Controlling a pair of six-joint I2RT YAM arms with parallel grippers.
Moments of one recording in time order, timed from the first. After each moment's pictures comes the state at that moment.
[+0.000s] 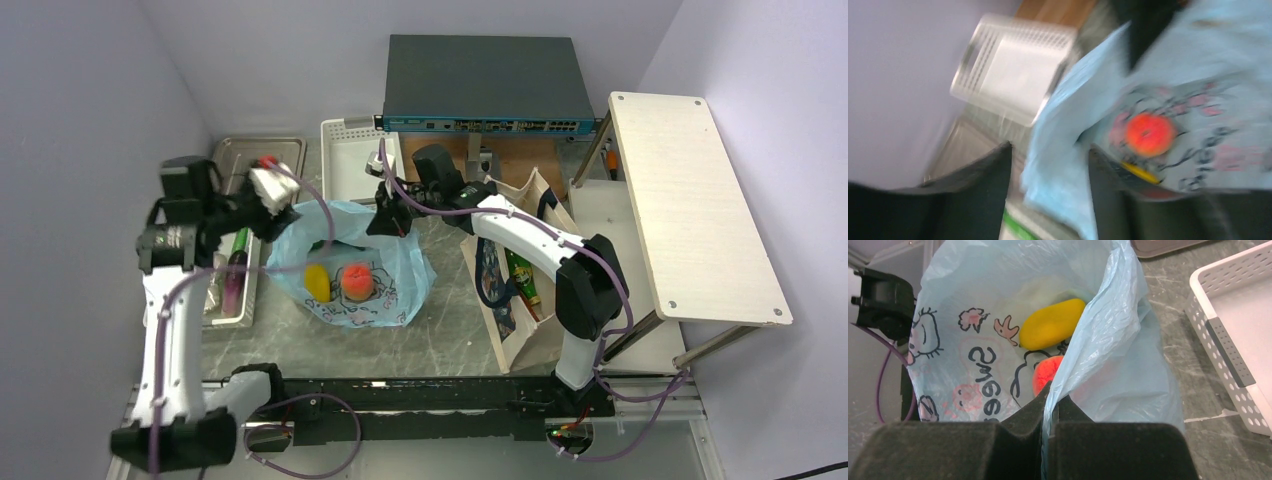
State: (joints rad) left arm 0.20 1.07 1.33 -0.86 0.72 0.81; right arm 0.71 1.81 1.51 -0.24 -0.74 -0.12
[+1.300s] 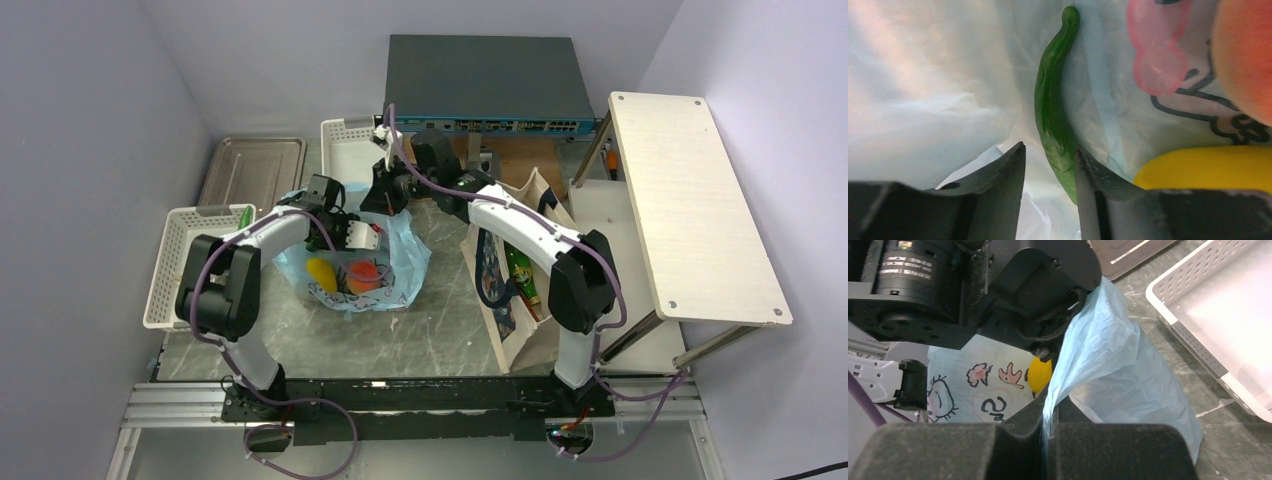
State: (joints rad) left arm -0.28 1.71 1.11 -0.50 0.13 1.41; right arm 0.70 1.87 1.64 -0.20 -0.60 0.19
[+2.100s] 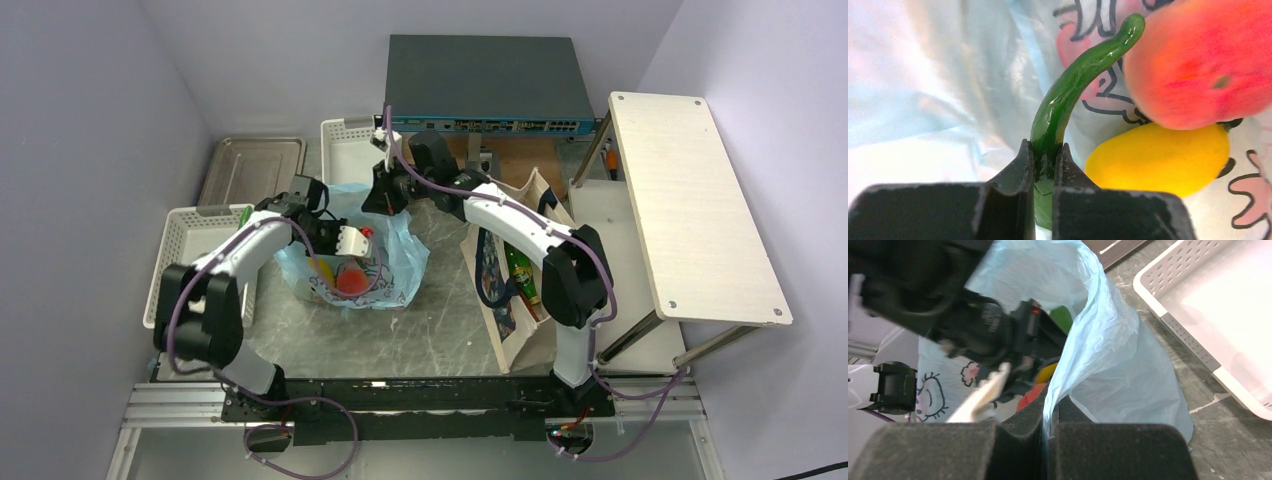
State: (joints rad) left arm -0.24 1.60 1.10 -0.71 0.36 1.49; right arm 0.69 1.92 1.66 -0.20 -0.59 0.19
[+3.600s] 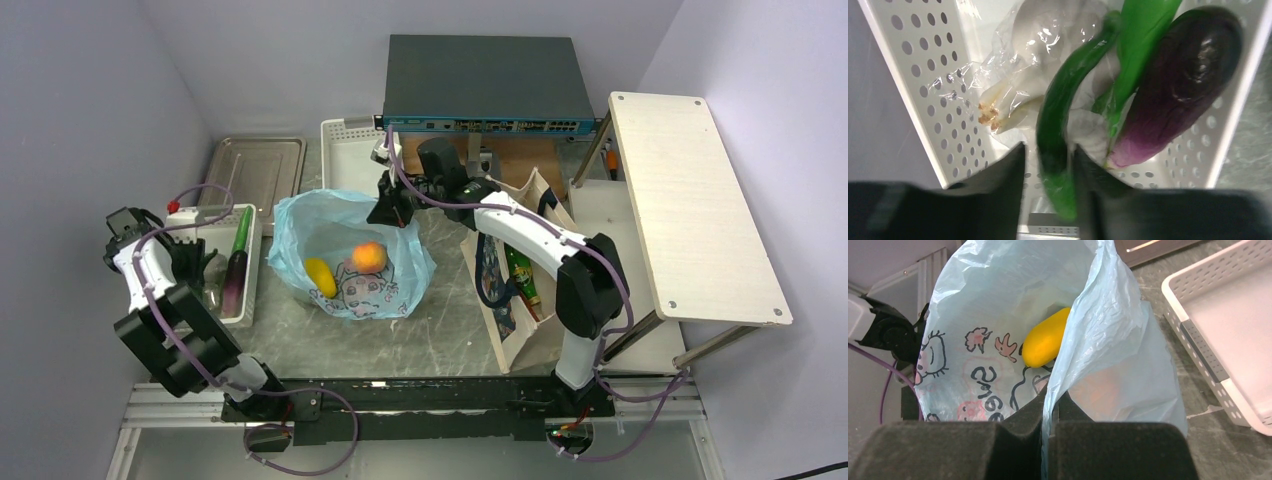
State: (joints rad) left arm 0.71 1.42 1.06 -0.79 0.22 0.67; right arm 0.69 1.82 1.54 -0.18 -0.70 -0.02
